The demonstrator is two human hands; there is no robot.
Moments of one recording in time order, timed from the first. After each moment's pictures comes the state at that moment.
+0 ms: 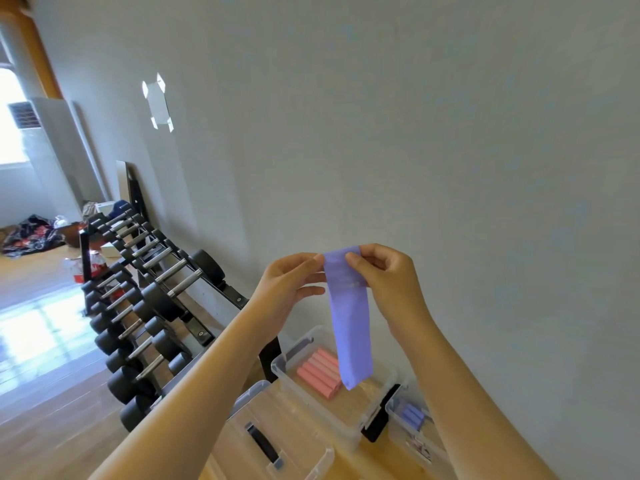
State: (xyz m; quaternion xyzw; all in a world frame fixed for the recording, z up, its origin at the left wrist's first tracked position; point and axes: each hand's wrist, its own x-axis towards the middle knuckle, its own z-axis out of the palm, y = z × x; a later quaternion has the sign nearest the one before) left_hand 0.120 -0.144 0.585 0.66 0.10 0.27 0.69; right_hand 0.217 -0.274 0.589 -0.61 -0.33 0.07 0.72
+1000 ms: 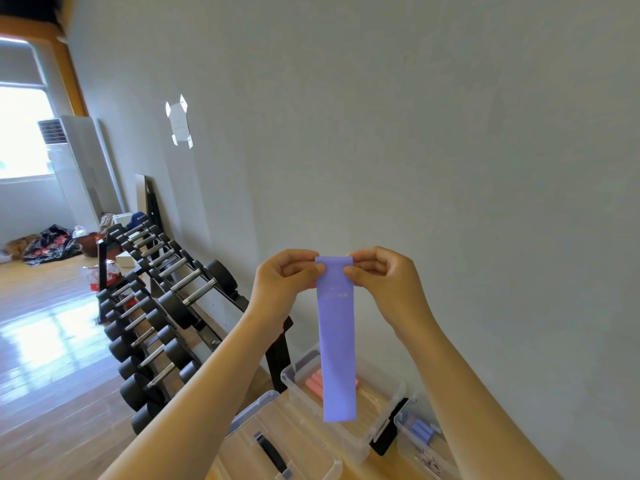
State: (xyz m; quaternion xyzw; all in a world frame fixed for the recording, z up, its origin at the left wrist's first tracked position) left_hand 0.090 -0.149 0.605 0.65 0.13 0.39 0.64; right_hand 0.196 -0.278 0.608 -0.62 -0.36 0.07 0.69
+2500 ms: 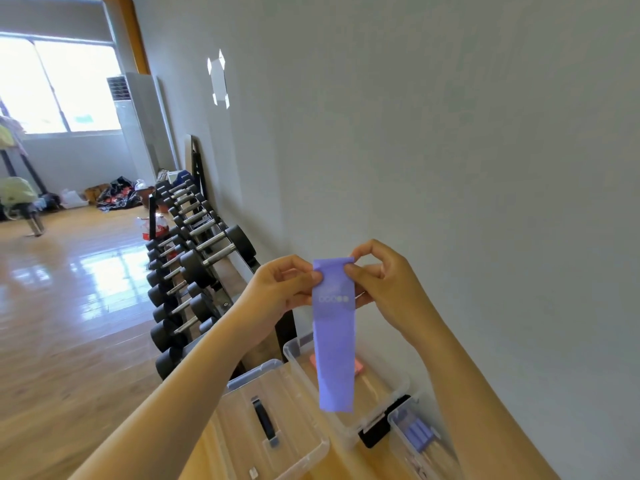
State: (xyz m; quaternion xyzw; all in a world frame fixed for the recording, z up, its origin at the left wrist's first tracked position) left_hand 0.132 -0.163 0.574 0.62 0.15 0.31 0.71; right_hand 0.274 -0.282 0.585 -0.61 -0.48 0.21 0.60
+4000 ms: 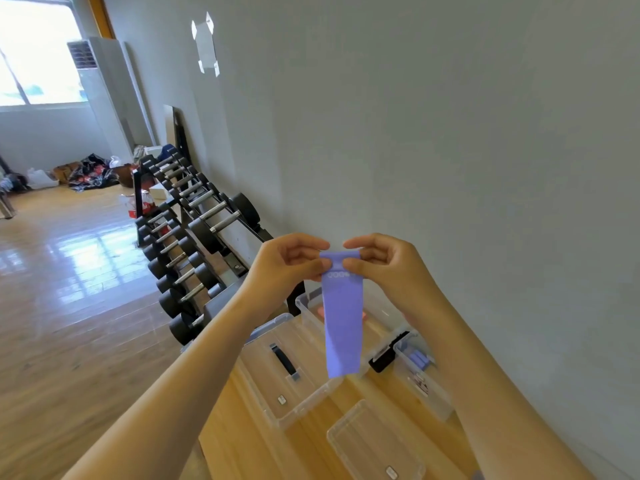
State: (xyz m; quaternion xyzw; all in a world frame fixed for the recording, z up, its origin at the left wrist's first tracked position) left_hand 0.016 -0.200 0.562 0.72 0.14 0.32 0.60; right_hand 0.151 -0.328 0.564 -0.62 -0.42 0.21 0.62
